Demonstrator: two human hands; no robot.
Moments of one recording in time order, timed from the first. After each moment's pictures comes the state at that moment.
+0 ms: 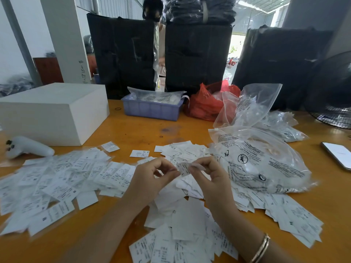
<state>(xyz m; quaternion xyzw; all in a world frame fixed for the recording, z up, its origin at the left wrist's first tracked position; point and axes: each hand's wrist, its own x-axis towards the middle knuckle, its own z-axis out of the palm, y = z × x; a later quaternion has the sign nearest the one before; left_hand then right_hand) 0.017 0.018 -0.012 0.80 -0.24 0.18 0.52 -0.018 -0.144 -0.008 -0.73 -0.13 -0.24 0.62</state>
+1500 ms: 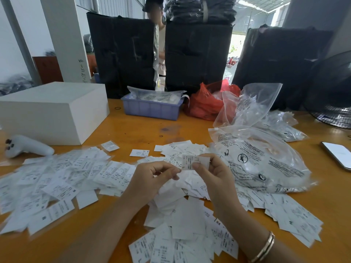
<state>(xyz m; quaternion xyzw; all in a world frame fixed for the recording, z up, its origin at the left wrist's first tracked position) 0.013 0.020 -0.007 0.78 -0.23 0.13 0.57 -0.017 -0.150 0.000 -0.69 -0.07 -0.16 0.71</state>
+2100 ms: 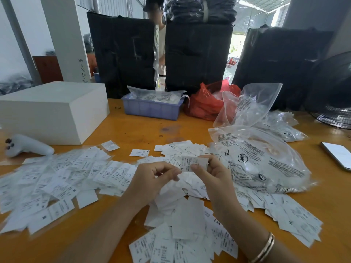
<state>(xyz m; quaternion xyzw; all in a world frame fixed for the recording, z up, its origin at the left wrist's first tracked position) 0.013 0.020 -0.009 0.79 -0.23 0.12 0.56 -0.019 -0.148 0.001 -0.66 -0.07 -0.12 0.74</state>
